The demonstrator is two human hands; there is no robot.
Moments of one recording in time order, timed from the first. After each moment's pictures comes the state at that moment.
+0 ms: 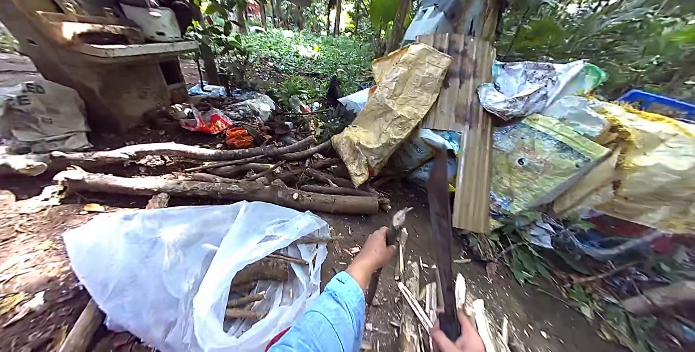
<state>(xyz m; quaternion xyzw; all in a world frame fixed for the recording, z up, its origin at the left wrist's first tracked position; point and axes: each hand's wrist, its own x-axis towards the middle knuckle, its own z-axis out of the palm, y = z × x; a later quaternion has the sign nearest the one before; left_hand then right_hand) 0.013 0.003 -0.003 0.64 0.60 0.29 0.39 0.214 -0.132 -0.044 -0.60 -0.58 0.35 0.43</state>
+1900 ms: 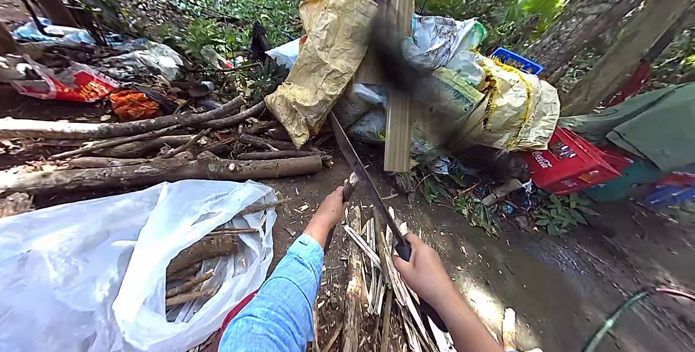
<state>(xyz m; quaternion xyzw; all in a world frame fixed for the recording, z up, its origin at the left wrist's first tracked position) 0.038 -0.002 -0.002 0.70 0.57 0.21 0.37 0.228 -0.151 0.062 -0.71 -0.62 0.28 0.17</state>
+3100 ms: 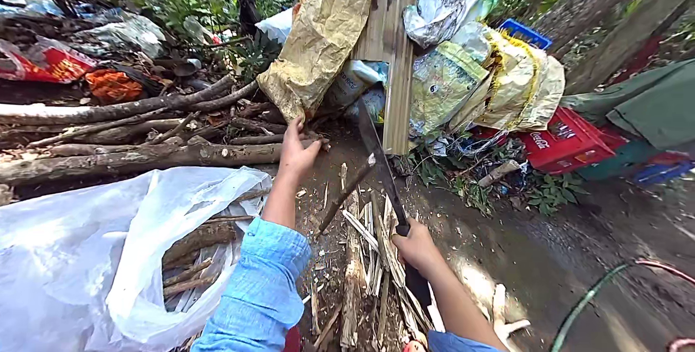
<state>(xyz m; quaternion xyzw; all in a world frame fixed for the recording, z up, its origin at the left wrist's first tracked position) -0.033 0.002 0.074 0.56 0.55 0.54 0.30 0.242 -0.108 0.018 -0.75 -0.52 0.35 0.20</state>
